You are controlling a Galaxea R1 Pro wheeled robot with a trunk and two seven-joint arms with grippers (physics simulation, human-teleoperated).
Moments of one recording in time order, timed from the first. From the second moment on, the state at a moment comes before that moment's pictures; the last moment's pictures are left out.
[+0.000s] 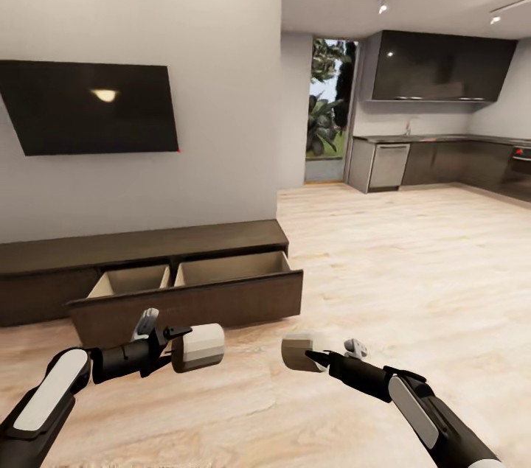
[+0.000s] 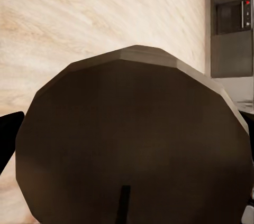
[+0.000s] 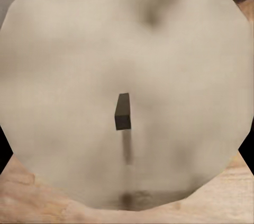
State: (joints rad) left arm -0.36 0.30 -0.01 -1.19 1.38 0.99 0.06; right arm -0.43 -0.20 0.26 -0.85 -0.77 0.53 0.50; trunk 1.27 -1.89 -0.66
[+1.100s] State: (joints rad) left arm -0.36 0.30 -0.01 -1.19 1.38 0.99 0.06; right arm -0.43 -0.20 0.25 -0.85 -0.78 0.48 0.52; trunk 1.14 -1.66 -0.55
